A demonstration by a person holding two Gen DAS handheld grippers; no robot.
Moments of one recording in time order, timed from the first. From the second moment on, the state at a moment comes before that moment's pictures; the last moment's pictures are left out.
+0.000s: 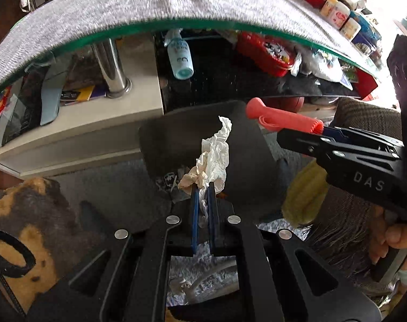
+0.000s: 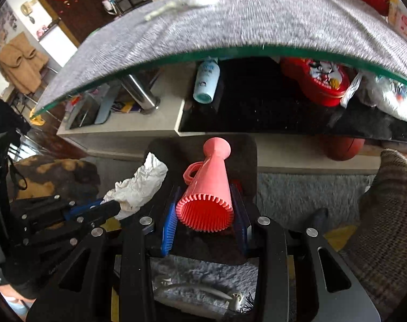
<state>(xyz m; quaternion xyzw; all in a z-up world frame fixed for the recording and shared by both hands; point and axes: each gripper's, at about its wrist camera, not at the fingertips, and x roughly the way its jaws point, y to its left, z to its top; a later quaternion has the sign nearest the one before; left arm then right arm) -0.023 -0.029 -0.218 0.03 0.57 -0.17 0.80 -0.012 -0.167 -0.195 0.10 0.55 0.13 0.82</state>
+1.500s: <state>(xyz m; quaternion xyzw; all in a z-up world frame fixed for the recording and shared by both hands) 0.074 0.010 -0.075 0.03 0.45 -0.11 0.88 0.081 -0.229 -0.081 0.11 0.46 0.07 0.88</state>
